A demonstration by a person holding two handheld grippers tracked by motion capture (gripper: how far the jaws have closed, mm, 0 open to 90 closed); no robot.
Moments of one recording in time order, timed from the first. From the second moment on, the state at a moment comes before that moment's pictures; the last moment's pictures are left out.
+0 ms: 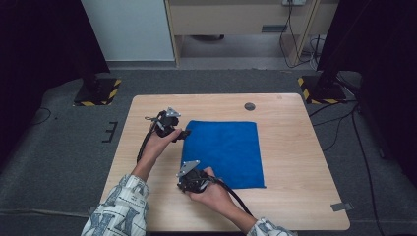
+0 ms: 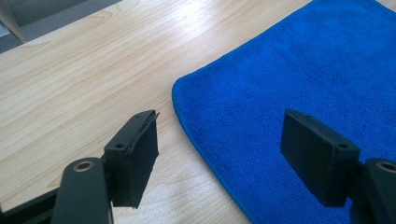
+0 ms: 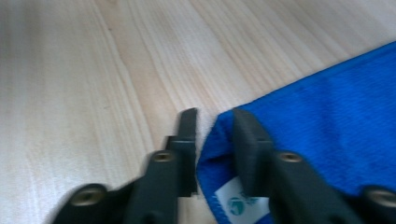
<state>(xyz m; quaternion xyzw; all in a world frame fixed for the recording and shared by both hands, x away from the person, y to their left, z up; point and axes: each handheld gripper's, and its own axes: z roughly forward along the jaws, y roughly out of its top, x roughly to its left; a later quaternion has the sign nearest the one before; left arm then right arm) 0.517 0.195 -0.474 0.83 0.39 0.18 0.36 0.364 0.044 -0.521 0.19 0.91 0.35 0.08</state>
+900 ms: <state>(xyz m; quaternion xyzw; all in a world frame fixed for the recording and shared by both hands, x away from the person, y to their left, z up) 0.548 0.206 -0.514 0.81 0.43 0.18 0.35 0.342 0.047 -0.512 0.21 0.90 0.39 0.04</state>
